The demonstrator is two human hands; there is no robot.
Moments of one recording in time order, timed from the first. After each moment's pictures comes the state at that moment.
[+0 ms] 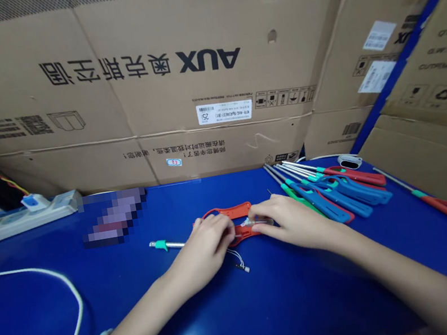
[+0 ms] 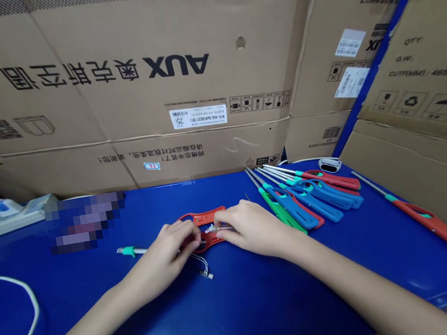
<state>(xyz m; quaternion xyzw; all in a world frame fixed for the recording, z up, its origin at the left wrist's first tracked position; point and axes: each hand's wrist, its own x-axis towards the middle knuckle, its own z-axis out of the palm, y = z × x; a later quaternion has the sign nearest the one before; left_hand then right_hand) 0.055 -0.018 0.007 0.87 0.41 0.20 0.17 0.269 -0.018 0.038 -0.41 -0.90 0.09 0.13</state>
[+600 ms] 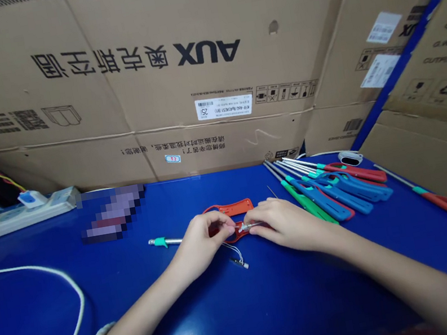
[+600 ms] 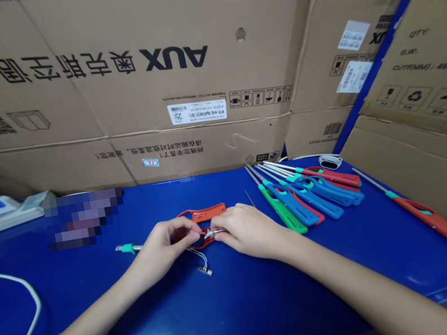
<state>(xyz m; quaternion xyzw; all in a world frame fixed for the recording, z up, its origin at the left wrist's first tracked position) 0.057 -0.008 -0.001 0.71 0.45 0.32 0.43 0.263 -0.017 0.028 -0.39 -0.91 0.10 0.09</state>
